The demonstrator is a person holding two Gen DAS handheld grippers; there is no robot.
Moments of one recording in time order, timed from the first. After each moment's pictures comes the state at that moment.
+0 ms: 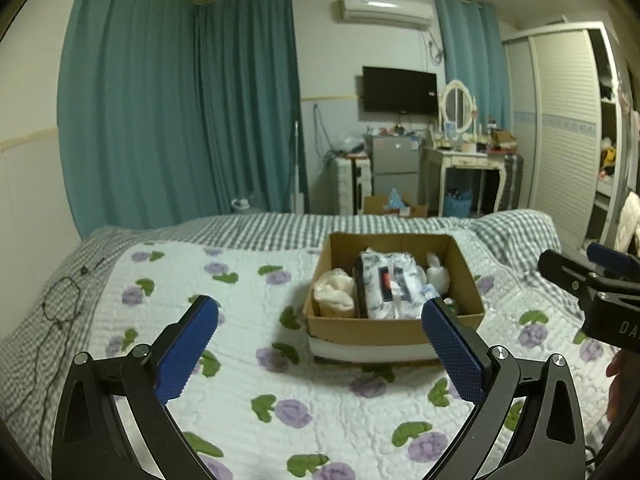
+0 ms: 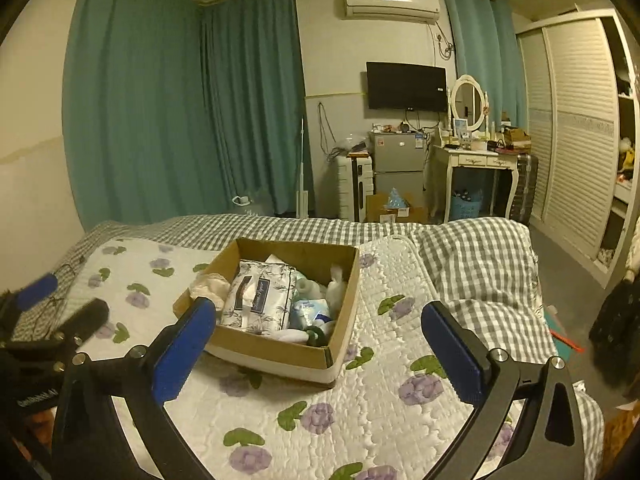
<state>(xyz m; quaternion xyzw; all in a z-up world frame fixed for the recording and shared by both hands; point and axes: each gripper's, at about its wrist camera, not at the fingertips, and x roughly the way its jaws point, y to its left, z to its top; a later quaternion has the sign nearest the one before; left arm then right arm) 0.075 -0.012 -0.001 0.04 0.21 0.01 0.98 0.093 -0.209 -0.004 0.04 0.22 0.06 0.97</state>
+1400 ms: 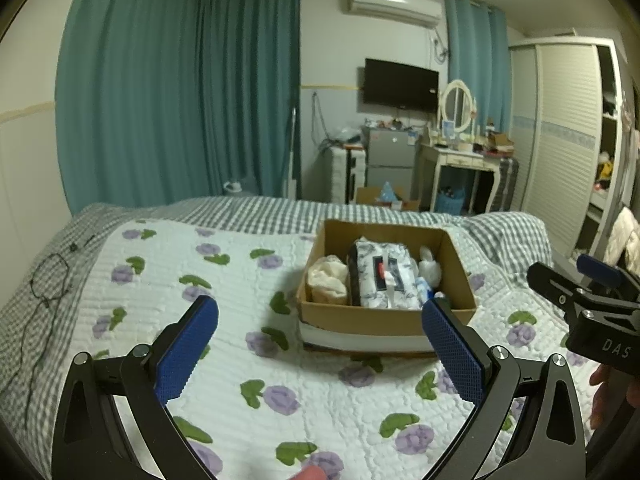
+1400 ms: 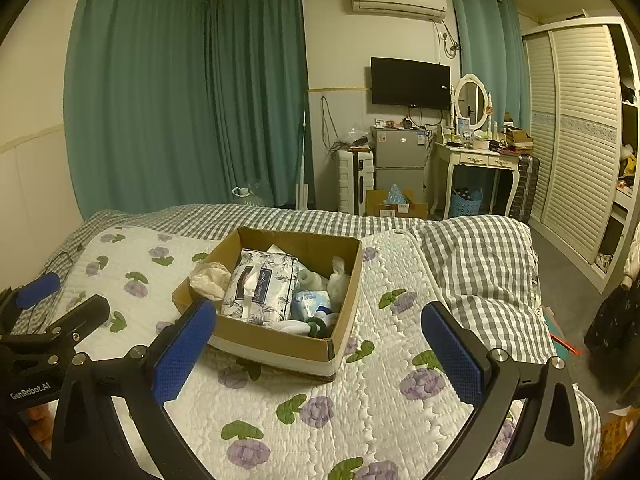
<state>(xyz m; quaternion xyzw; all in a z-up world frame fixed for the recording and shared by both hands) 0.075 -0.003 -0.007 0.00 0.24 0.00 0.97 0.093 -0.203 -0.006 0.02 0.23 0.06 0.97</state>
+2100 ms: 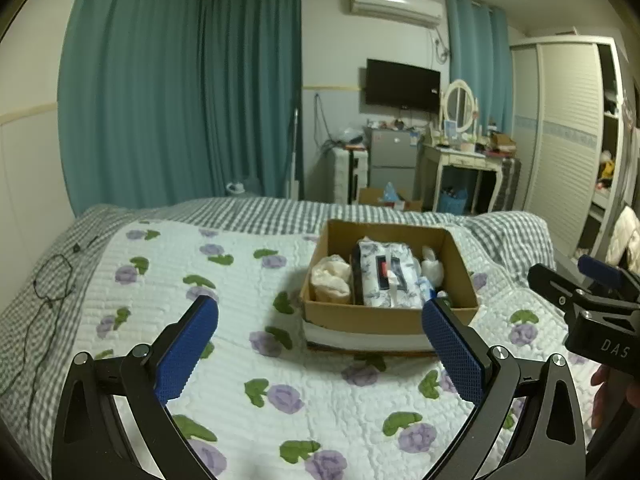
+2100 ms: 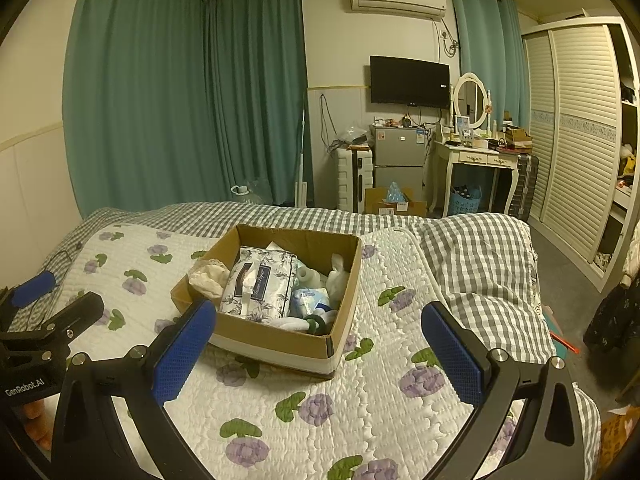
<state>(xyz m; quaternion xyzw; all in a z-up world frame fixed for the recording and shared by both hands) 0.072 -0.001 -0.005 0.00 0.24 0.01 0.97 0.092 -0.206 -0.010 0.02 0.23 0.06 0.97</state>
